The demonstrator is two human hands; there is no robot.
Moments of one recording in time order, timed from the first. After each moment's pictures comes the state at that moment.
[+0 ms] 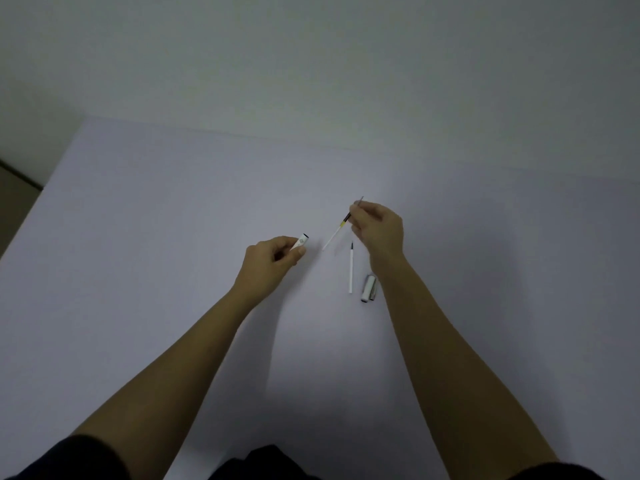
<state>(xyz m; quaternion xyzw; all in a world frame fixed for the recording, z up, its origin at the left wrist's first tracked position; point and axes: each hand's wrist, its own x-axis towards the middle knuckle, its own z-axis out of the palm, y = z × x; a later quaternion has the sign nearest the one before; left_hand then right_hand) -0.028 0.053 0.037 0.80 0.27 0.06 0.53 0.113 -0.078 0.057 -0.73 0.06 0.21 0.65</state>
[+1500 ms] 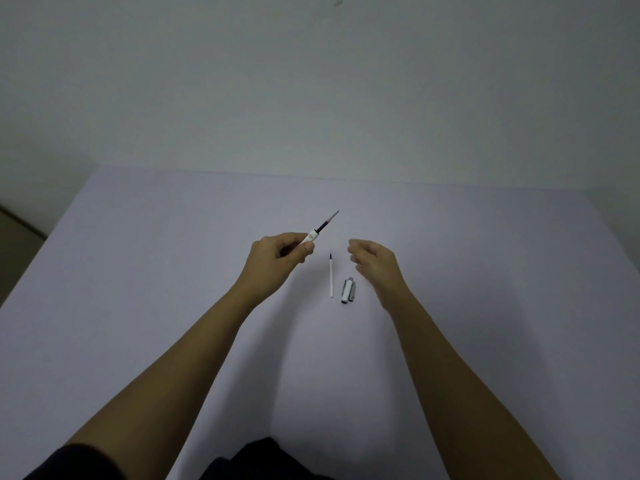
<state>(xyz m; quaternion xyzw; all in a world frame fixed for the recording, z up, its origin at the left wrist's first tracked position) -0.037 0.006 0.117 0.80 0.19 0.10 0.56 0.073 -0.159 0.079 -0.76 -0.03 0.25 0.61</state>
